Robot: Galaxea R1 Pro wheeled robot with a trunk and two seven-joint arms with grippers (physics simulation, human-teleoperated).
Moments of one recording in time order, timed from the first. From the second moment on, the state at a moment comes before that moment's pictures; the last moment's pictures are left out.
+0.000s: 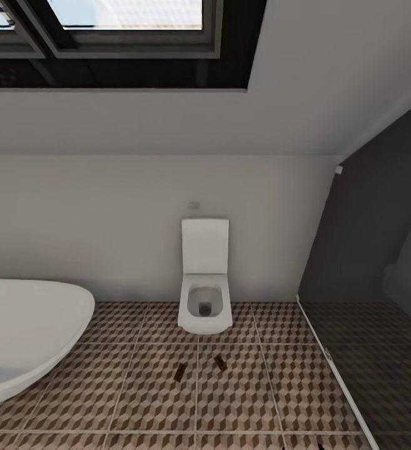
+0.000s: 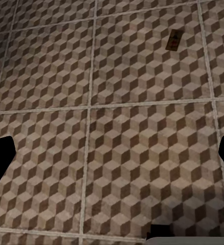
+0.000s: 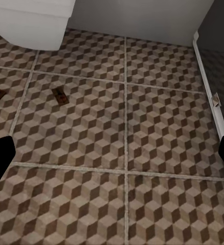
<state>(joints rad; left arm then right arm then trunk) -0.22 0.00 -0.65 0.07 0.51 -0.72 0.24 -0.23 -0.05 0.22 -0.17 -0.05 -0.72 -0.16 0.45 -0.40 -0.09</state>
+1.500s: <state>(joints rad) -0.22 0.04 -0.65 0.07 0.51 -0.72 0.24 -0.23 -0.05 0.22 -0.14 -0.05 -0.71 -0.16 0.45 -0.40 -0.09</state>
